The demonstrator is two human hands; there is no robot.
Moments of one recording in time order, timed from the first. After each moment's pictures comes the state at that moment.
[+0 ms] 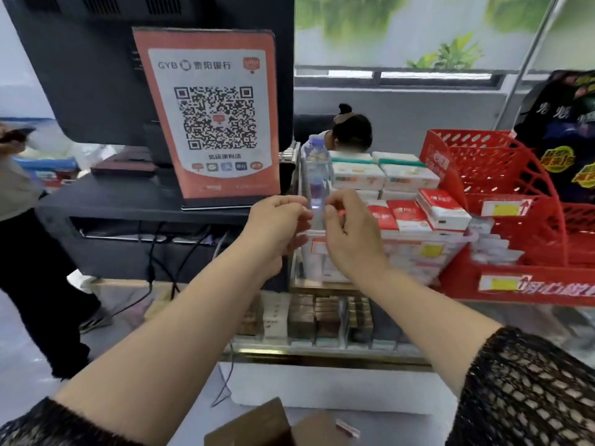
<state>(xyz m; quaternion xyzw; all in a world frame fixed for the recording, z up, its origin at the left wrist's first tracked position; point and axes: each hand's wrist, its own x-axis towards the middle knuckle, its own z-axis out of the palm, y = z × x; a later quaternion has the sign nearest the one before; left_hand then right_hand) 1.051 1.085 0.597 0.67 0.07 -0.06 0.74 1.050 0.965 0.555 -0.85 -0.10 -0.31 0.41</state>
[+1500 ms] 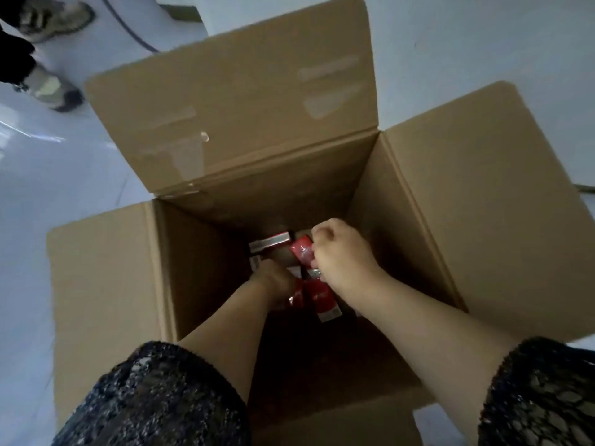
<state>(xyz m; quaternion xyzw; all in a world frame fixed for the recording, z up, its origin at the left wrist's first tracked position) 0.924 1.193 -0.292 0.78 0.33 -0.41 0.33 0.940 1.072 -0.200 -0.80 0.18 0.30 0.48</state>
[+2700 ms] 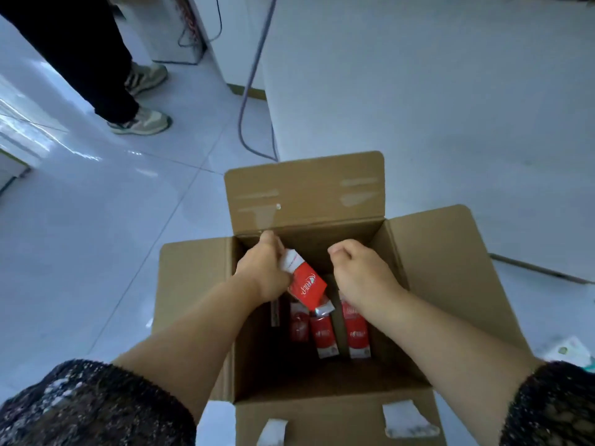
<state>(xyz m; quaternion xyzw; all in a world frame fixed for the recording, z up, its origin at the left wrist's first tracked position) 0.940 1.225 -0.110 0.90 0.20 -0.22 0.32 0.947 1.066 -0.069 -0.85 0.09 0.30 0.42</state>
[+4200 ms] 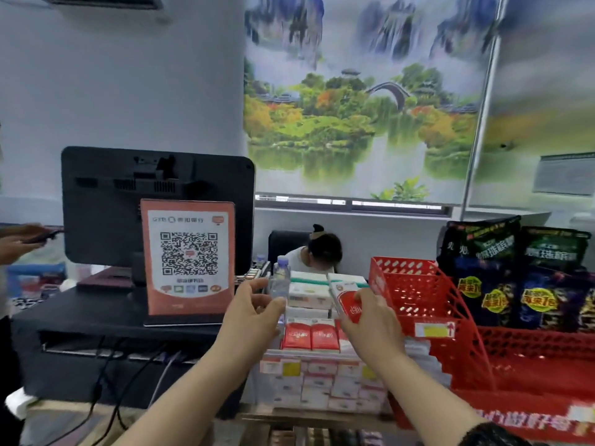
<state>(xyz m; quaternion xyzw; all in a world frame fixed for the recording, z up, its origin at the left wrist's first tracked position) 1.005 1.040 0.647 0.73 -0.07 0.10 0.67 1.037 0.845 0.612 -0.93 0.07 -0.26 0.23</state>
